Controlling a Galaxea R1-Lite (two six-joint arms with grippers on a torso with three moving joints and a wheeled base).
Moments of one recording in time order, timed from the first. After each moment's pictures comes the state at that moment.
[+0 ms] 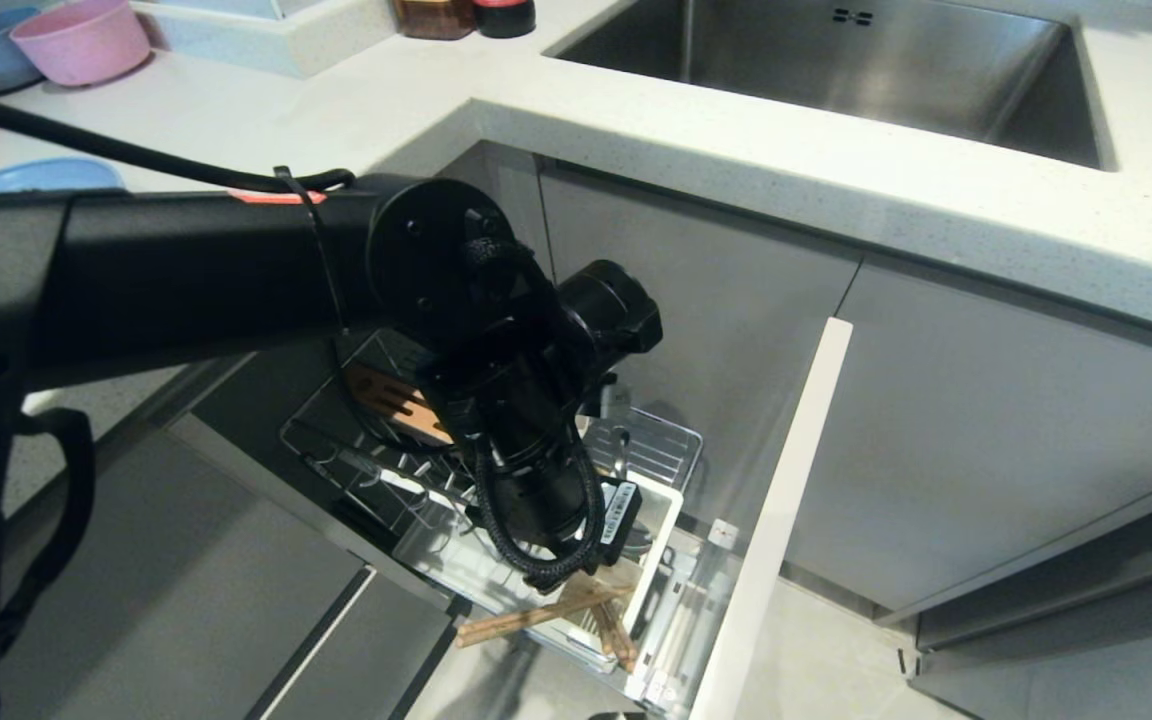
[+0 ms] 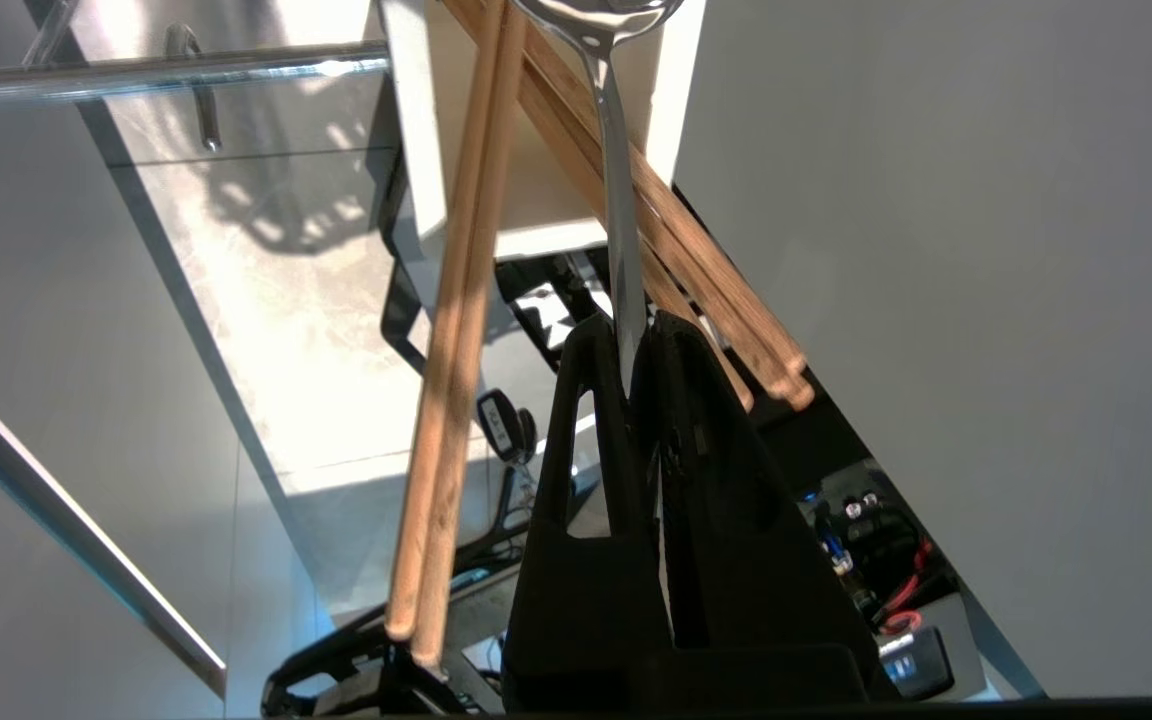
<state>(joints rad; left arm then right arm) -0.83 2.06 -1.94 1.17 0.01 -0.32 0.00 0.00 0.00 0.00 0.00 0.01</state>
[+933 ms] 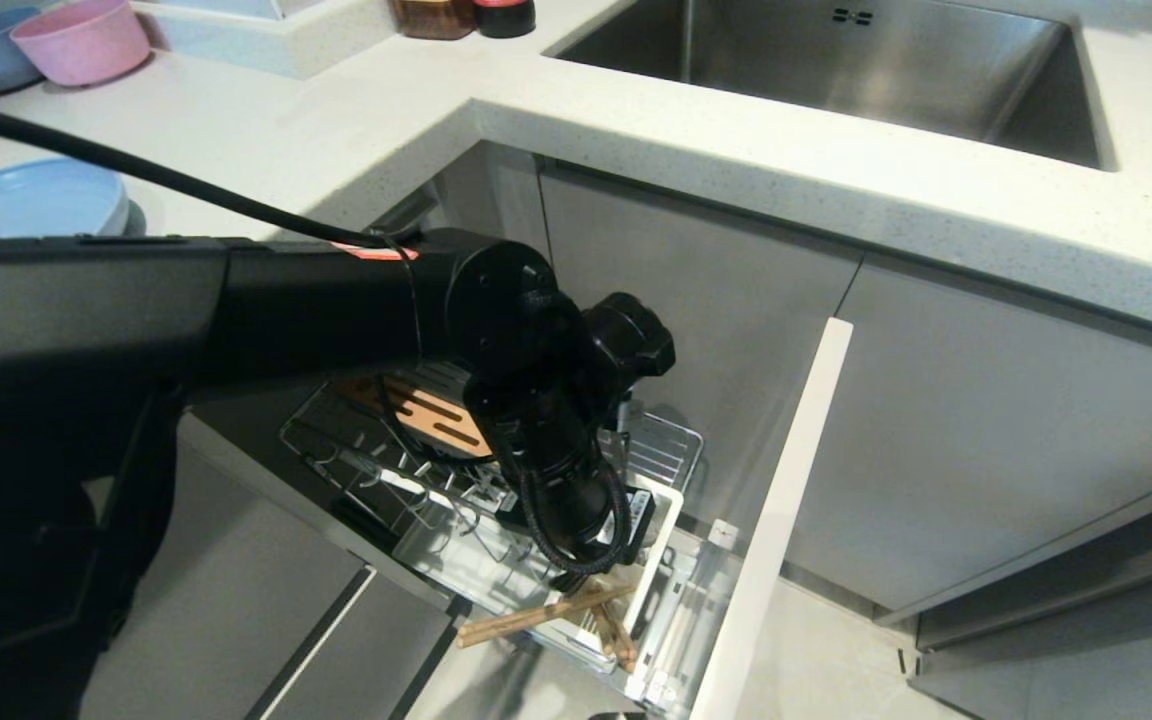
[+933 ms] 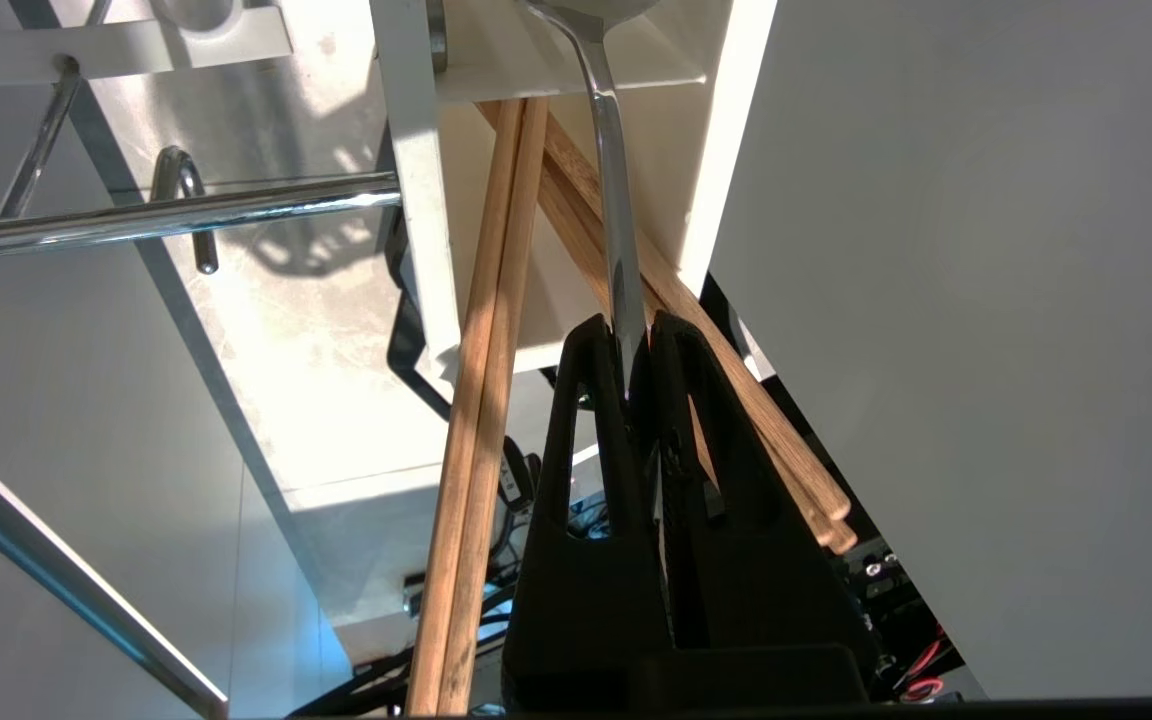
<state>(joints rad) -0.81 2.14 -1.94 1.10 0.01 -0.30 0.00 0.00 0.00 0.00 0.00 0.01</state>
